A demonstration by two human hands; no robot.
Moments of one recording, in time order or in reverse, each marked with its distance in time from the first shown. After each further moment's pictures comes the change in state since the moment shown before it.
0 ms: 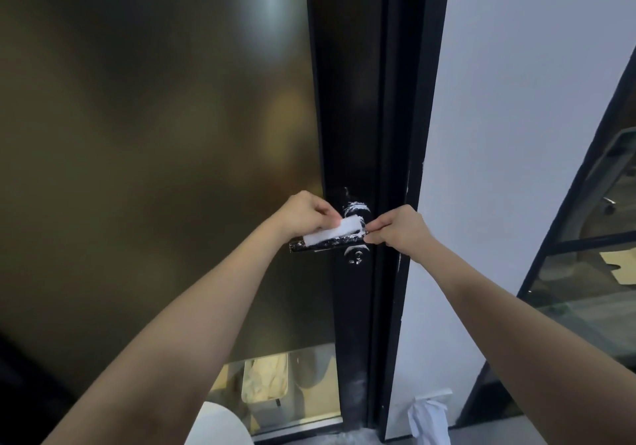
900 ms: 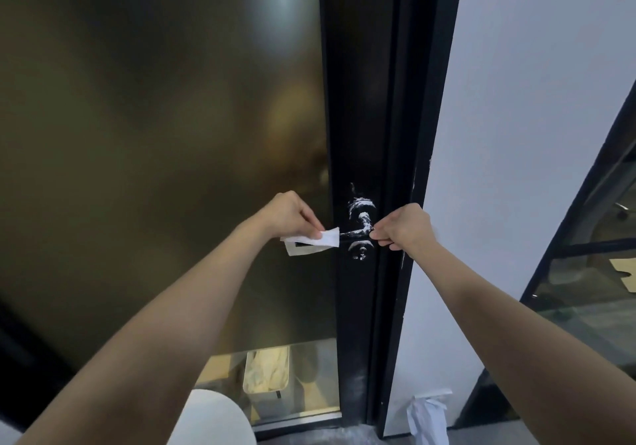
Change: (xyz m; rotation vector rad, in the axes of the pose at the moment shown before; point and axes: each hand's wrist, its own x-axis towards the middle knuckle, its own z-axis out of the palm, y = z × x) left_hand -0.019 -0.016 -0.017 0.181 -0.007 -0.065; right_hand -0.003 -0.010 0.007 -0.035 0.094 0.192
